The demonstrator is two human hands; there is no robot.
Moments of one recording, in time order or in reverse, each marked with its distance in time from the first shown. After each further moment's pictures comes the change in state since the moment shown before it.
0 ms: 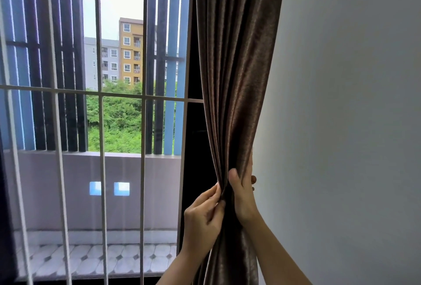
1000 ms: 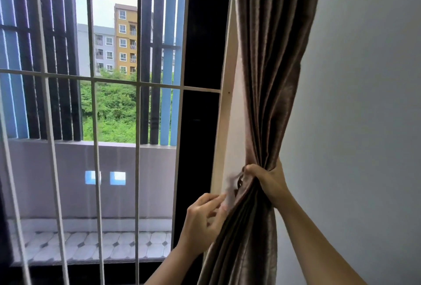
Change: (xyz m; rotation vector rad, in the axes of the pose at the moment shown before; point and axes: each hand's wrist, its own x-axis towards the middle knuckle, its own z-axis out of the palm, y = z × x) left_hand -0.022 -0.016 0.004 0.052 -0.218 -0.015; right_hand 0.018 -0.005 -0.073 -0.052 0.089 0.079
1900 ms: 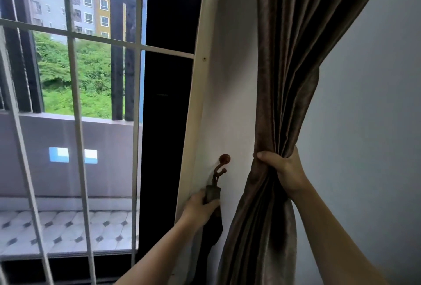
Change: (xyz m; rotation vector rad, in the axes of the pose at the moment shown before) left_hand 0.037 -0.081 0.114 -0.159 -0.279 -0.910; right_hand 0.054 0.034 -0.077 -0.020 -0.077 0.053
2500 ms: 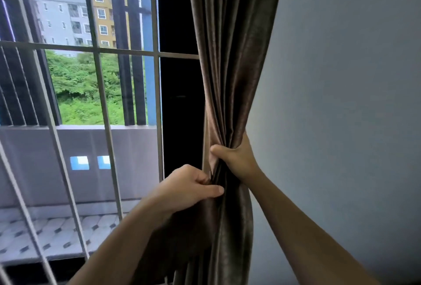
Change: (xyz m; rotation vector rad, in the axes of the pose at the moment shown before) left_hand -0.103 0.104 -0.125 0.446 -0.168 0.221; right_hand -0.001 0.010 0.122 -0.053 -0.041 -0.063
